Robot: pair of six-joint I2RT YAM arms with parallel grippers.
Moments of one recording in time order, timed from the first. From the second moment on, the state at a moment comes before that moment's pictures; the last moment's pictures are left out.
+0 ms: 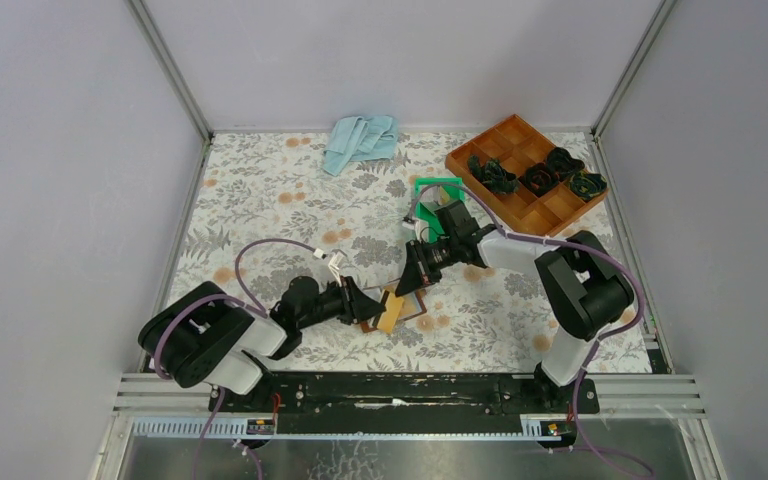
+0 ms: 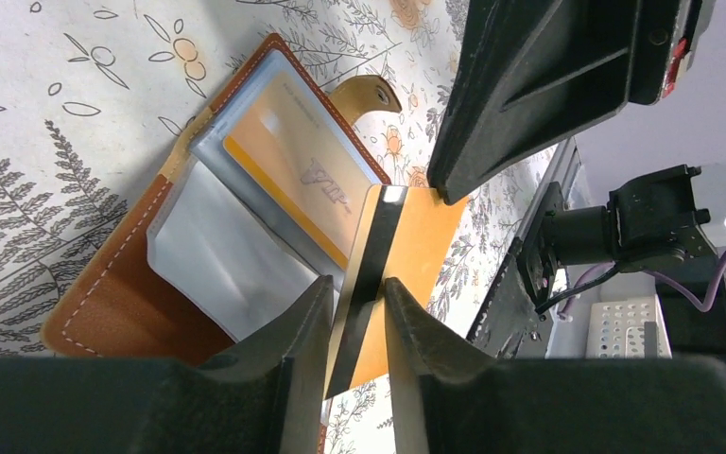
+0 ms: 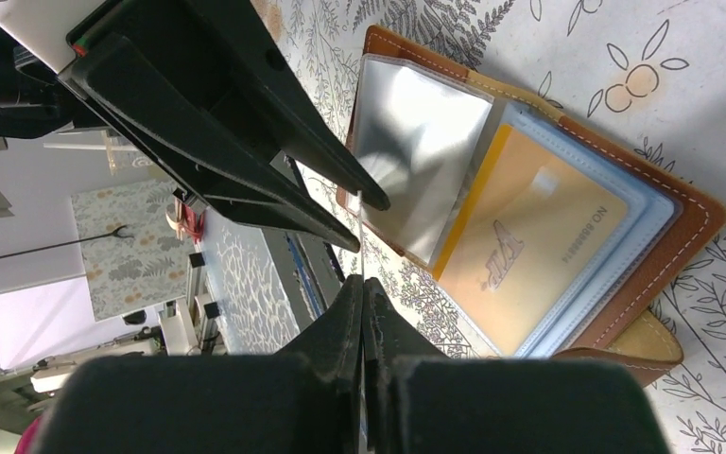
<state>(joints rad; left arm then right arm) -0.64 1.47 0.10 1.07 0.40 -0.82 0.57 1.75 0.93 -0.14 -0.94 0.38</state>
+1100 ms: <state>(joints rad) -0.61 1.41 0.04 1.10 0.30 -0.91 0.53 1.74 0.93 -0.02 -0.87 0.46</state>
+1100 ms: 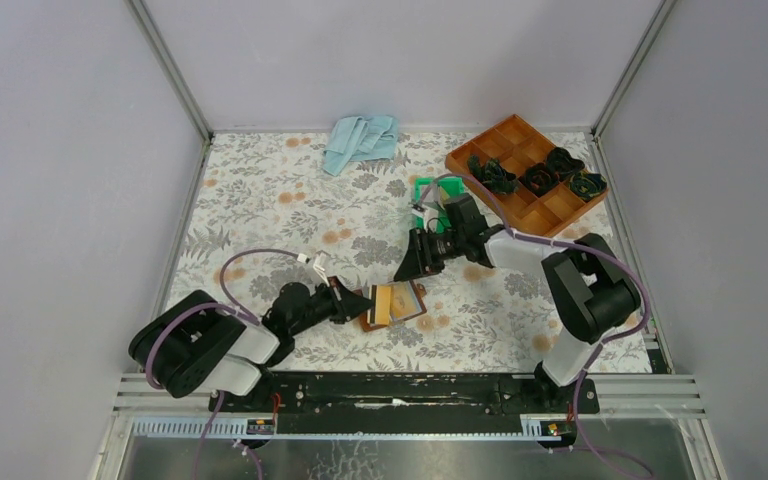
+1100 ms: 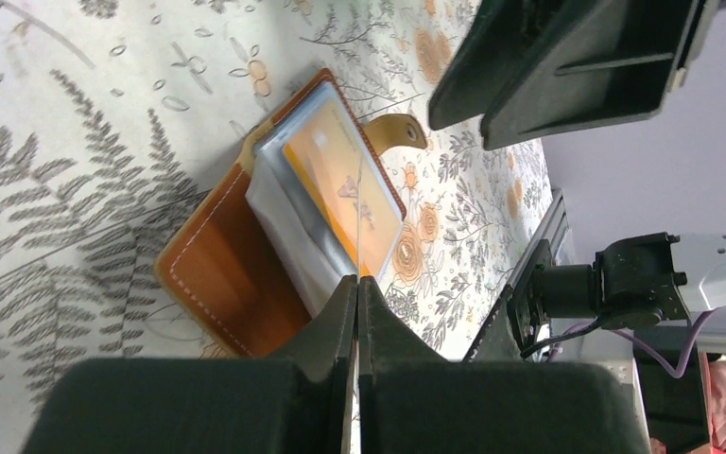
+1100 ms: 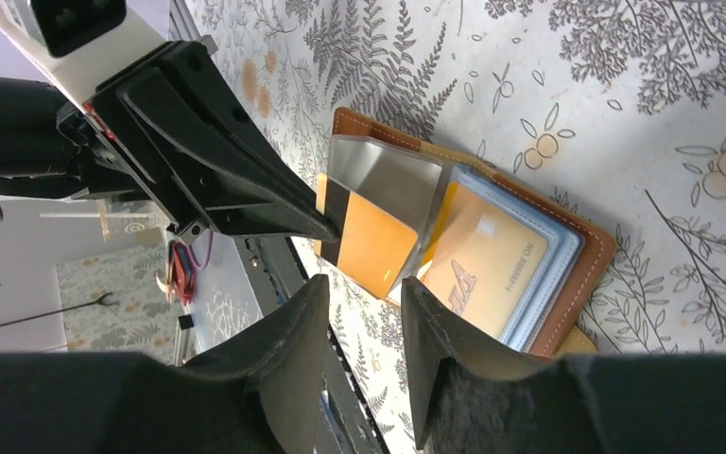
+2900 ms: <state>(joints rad) -0.60 1.68 0.00 1.49 0.19 -1.15 0.64 1.84 0.54 0.89 -0.75 0.92</state>
